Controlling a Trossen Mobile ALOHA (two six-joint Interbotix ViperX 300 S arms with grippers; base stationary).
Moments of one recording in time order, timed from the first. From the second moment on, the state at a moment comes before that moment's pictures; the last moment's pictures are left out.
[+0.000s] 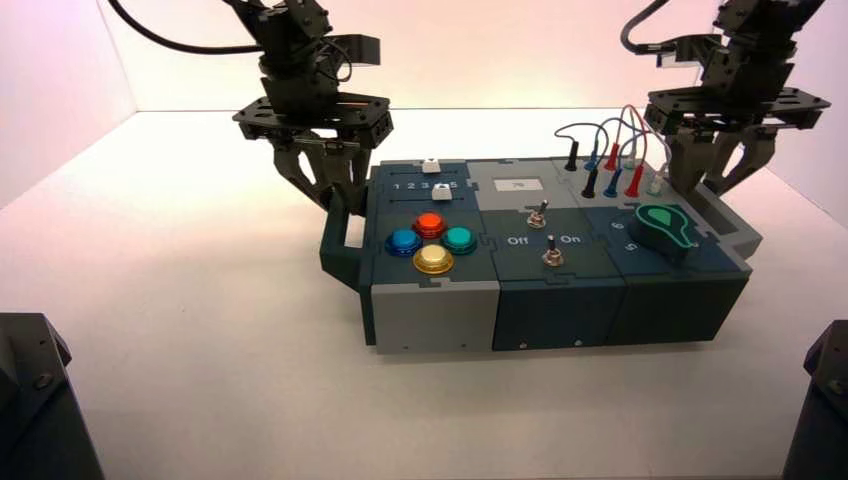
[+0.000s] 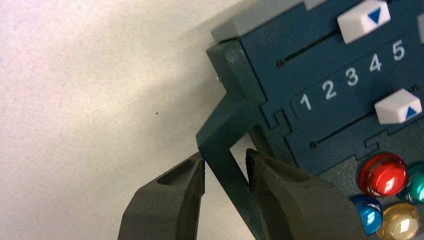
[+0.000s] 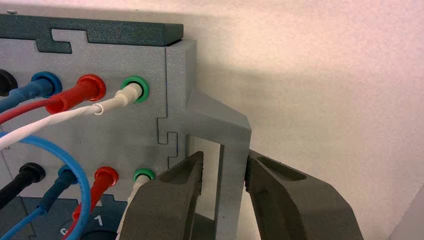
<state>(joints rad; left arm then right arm) -0.56 0.15 0.72 -0.21 0.57 0.04 0.05 0.05 0.79 -0.01 0.70 -0.04</state>
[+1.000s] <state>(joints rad) -0.45 0.15 0.71 -0.19 0.59 0.05 0.16 0.14 0.69 0.03 0.73 -0.04</state>
